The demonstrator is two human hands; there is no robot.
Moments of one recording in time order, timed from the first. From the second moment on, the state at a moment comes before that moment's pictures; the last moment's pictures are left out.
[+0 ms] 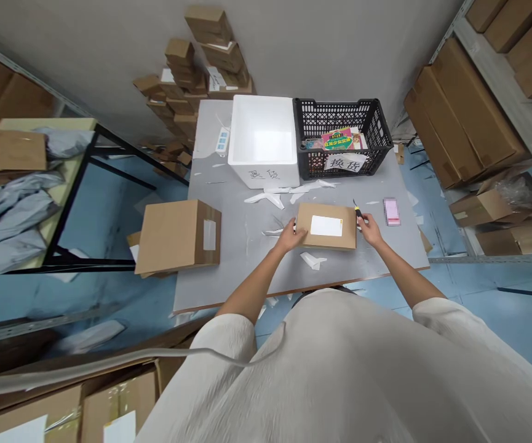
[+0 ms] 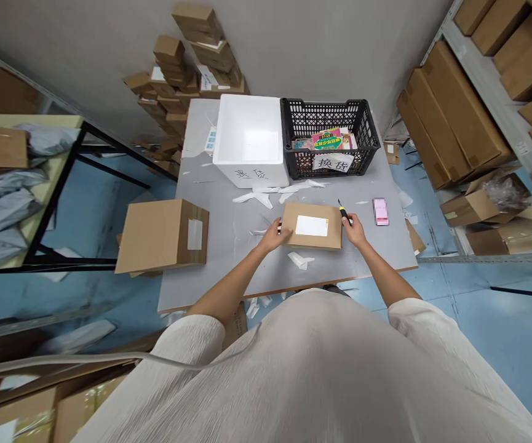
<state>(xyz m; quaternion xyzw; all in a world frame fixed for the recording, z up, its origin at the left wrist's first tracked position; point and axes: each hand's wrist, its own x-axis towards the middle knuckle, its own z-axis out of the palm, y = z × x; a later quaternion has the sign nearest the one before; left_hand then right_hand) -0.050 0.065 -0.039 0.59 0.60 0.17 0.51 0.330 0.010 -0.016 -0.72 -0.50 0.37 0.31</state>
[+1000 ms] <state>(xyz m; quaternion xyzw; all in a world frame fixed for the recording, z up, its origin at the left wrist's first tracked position) -0.040 0.066 0.014 0.63 0.65 0.25 0.36 0.312 0.046 0.016 -0.70 -0.47 0.33 0.43</state>
